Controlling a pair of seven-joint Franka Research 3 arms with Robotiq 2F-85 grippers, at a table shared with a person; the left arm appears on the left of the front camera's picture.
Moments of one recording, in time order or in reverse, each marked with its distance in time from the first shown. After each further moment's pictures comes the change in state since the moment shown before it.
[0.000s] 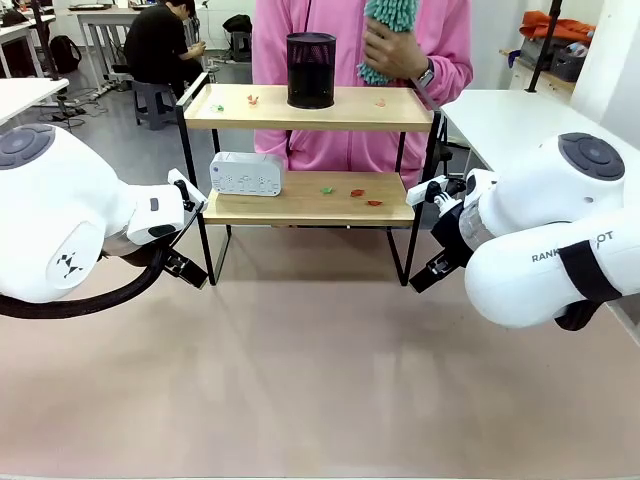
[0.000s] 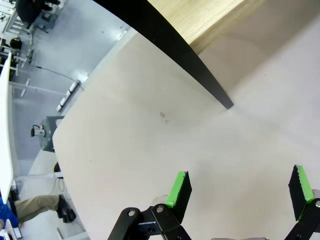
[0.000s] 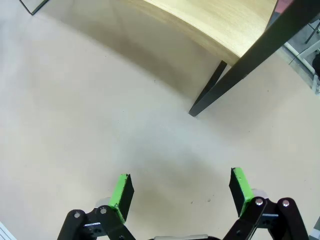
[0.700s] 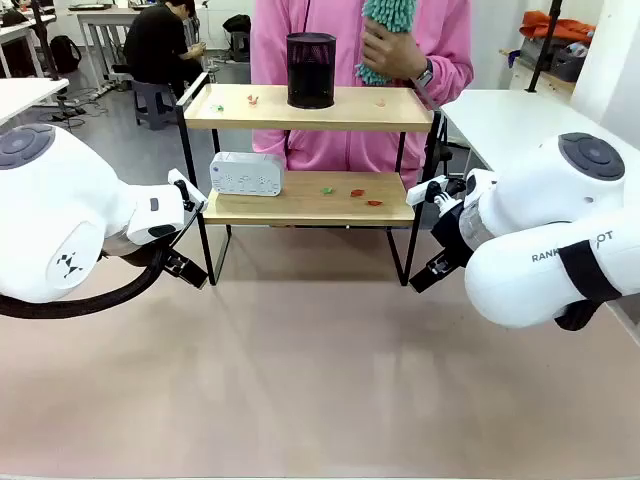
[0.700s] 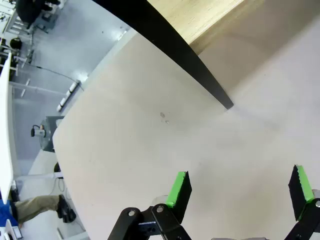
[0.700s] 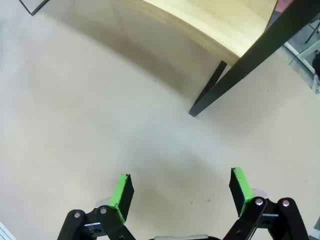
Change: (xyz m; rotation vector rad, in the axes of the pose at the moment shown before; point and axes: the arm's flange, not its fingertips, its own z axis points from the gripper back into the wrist) left arm 0.000 0.000 0.000 0.000 0.000 -0.001; right arm 0.000 0.000 0.000 0.000 0.000 -0.001
